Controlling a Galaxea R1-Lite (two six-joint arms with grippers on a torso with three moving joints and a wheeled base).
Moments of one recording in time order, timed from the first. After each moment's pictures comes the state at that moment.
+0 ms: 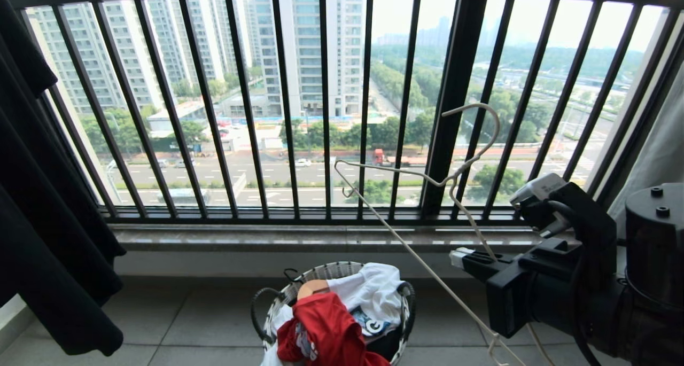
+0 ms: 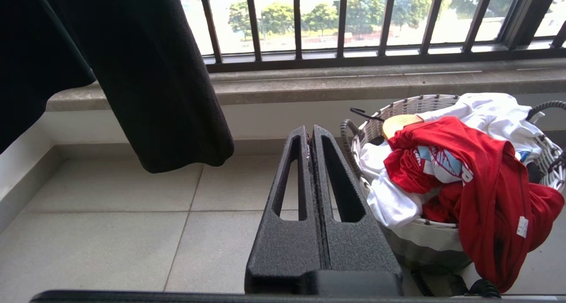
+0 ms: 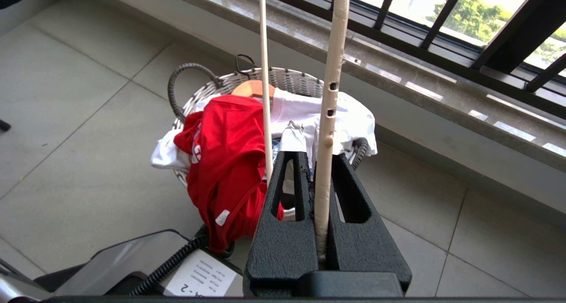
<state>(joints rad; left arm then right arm) 0.00 0.00 0.00 0.02 0.00 0.04 0.78 1.35 -0.68 -0.30 -0.27 0.10</state>
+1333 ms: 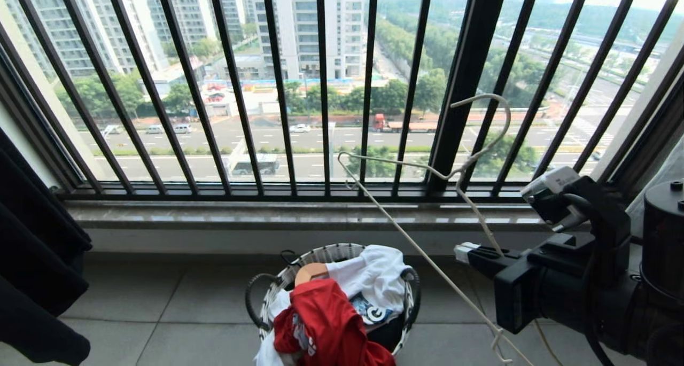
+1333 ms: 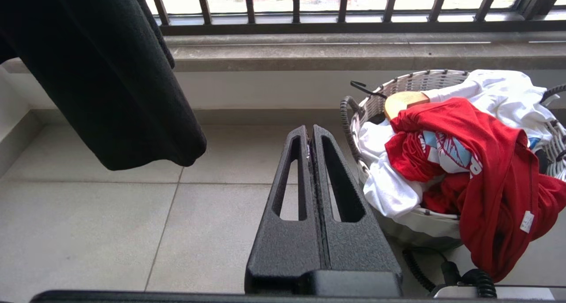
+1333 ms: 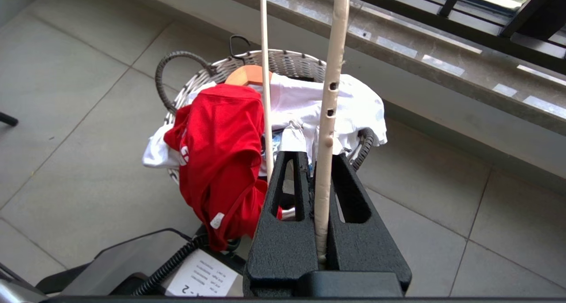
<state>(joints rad) 0.00 0.00 0.00 0.02 0.00 0.01 0.78 1.33 -0.68 -0.31 -0.27 0.10</state>
